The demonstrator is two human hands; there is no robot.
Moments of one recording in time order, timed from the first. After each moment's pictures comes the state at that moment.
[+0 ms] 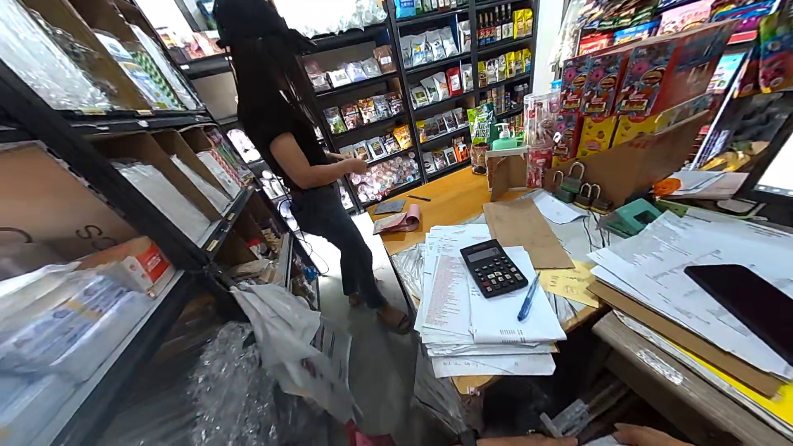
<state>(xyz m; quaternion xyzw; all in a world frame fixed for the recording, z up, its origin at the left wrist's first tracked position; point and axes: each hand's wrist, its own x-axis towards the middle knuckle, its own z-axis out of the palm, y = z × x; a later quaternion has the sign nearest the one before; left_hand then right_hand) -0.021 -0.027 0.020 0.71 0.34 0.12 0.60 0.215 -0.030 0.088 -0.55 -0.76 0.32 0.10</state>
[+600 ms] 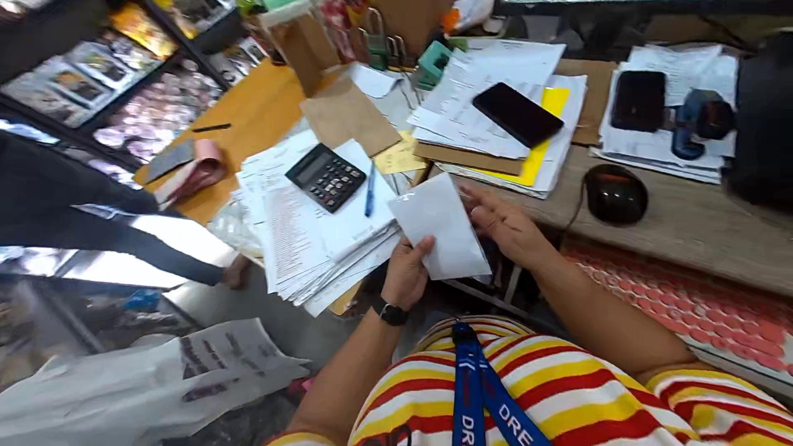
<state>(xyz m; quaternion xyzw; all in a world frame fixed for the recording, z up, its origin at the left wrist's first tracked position) 0.046 0.011 0.058 0.33 0.39 0.43 0.74 0.230 -0.026 0.081 -0.49 -0.60 0.38 0.50</state>
